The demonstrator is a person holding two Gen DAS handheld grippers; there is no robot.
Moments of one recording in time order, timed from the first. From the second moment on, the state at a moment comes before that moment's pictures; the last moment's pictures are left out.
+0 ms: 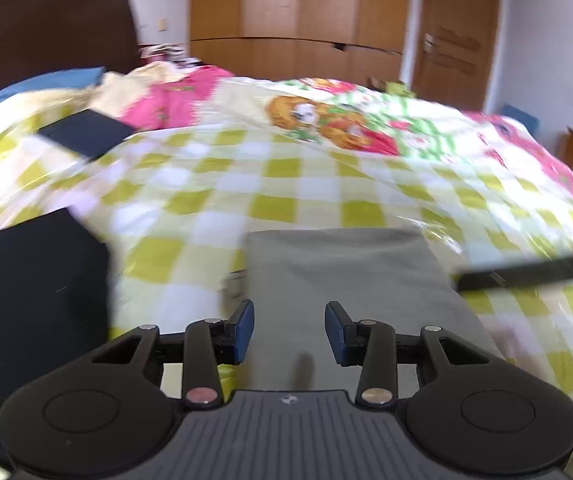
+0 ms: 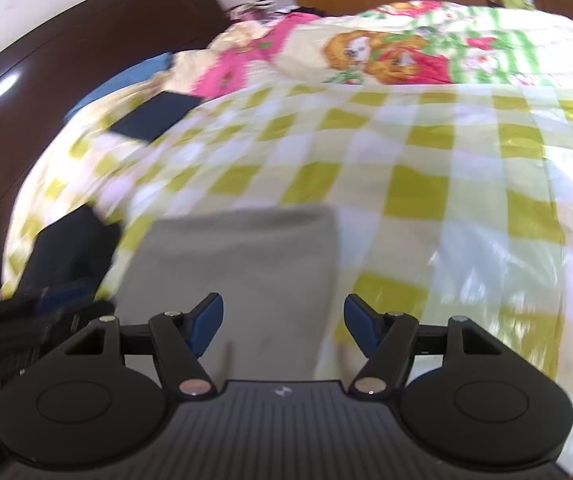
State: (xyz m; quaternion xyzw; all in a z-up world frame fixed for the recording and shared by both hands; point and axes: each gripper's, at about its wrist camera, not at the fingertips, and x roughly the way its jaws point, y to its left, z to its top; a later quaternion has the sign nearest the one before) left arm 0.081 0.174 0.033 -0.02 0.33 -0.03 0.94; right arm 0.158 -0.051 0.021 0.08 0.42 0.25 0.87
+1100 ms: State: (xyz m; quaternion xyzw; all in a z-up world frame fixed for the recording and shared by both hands) left arm 0.067 0.115 -0.005 -0.03 0.34 -0.17 0.92; right arm 0.248 -0.091 0.005 0.19 0.47 0.30 0.81
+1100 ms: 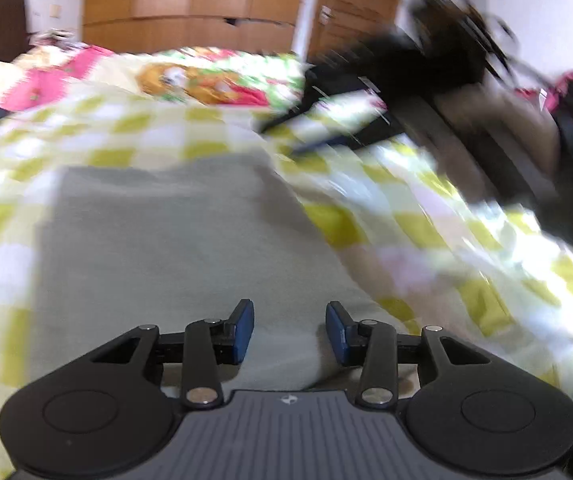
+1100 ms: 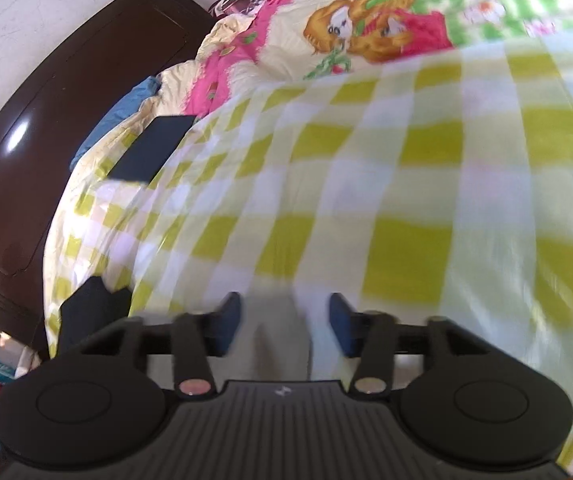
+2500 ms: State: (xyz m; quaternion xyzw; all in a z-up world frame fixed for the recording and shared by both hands) left arm 0.017 0.205 -0.010 -0.13 0.35 0.03 0.93; right arm 0.179 0.165 0.003 -0.06 0.51 0.41 0.76
